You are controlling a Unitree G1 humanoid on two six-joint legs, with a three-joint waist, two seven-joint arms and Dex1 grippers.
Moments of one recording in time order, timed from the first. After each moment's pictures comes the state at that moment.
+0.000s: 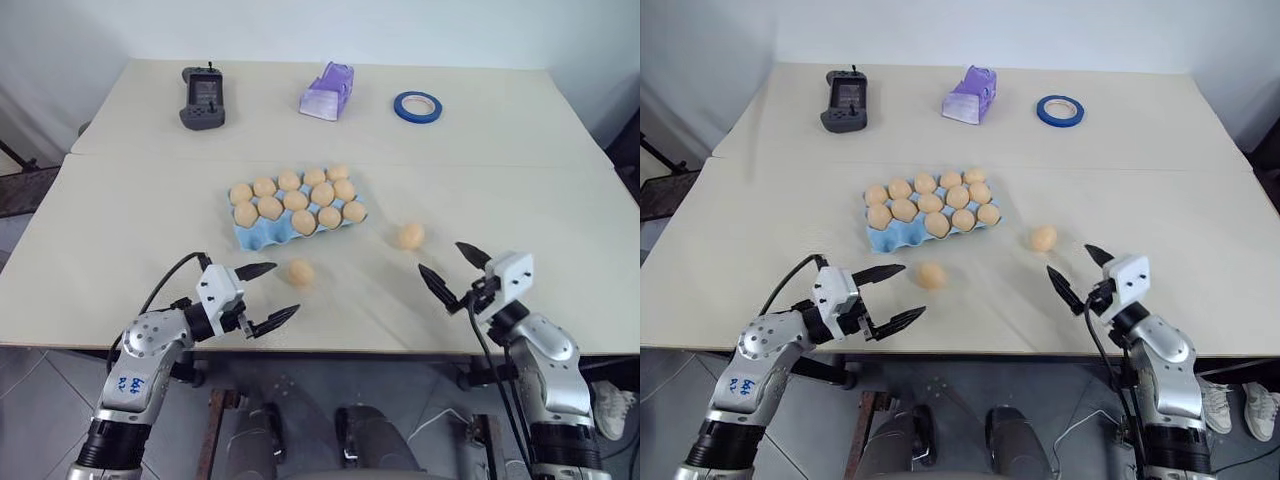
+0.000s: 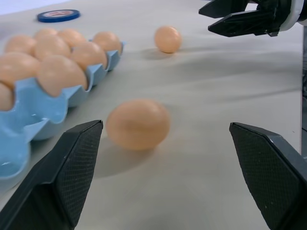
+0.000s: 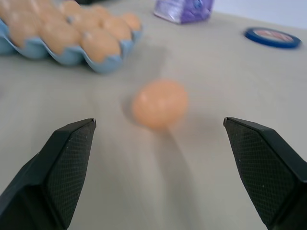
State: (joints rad) left arm -0.12 0.49 -0.01 -0.14 -0.31 0.06 -0.84; right arm -0.07 -0.38 -0.24 0.03 0.27 -0.05 0.68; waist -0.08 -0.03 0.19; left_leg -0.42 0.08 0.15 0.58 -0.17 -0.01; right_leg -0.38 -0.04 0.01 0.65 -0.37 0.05
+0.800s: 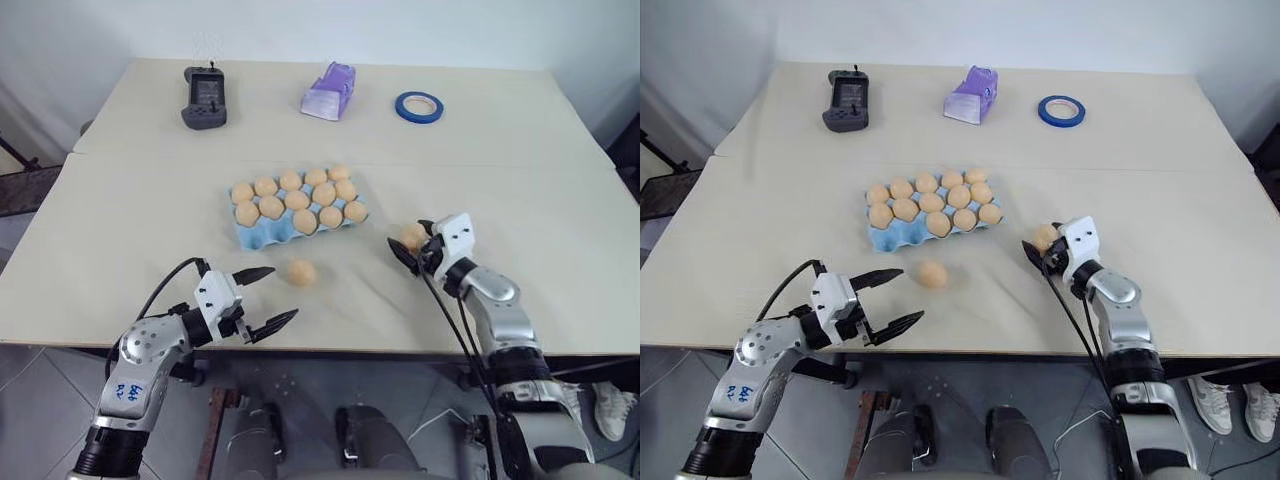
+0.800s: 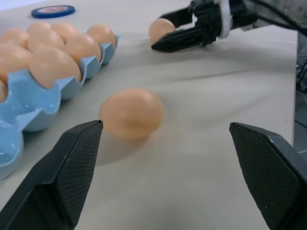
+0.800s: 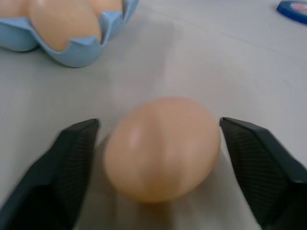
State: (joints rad) left arm -0.04 0.49 0.02 -0.20 -0.30 0.05 -0.80; right arm -0.52 -0.34 -0.07 0.51 0.14 -0.06 0.60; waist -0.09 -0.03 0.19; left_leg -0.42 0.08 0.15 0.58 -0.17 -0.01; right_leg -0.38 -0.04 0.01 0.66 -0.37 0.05
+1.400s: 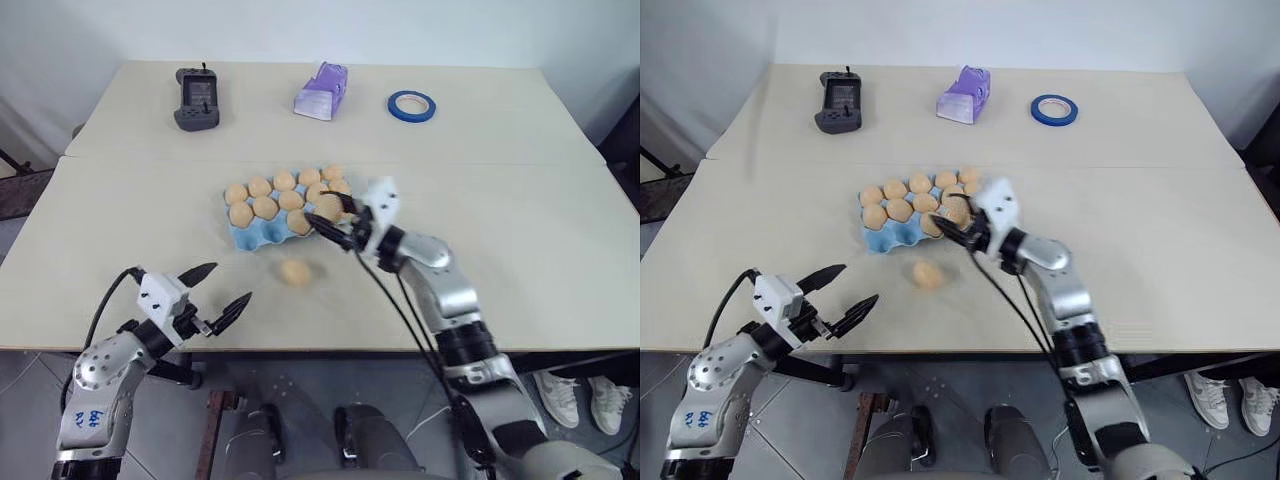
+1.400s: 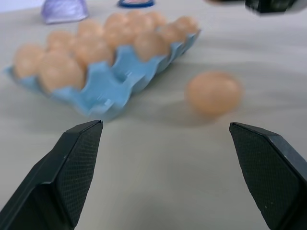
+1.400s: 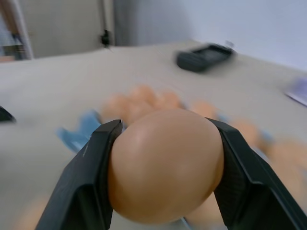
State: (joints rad) left arm 0.10 0.48 0.24 -0.22 -0.37 0.09 -0.67; right arm -0.70 -0.12 0.16 0.25 0.18 0.11 0.69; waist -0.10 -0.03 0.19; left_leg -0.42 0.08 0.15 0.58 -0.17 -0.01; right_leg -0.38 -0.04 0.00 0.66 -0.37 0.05
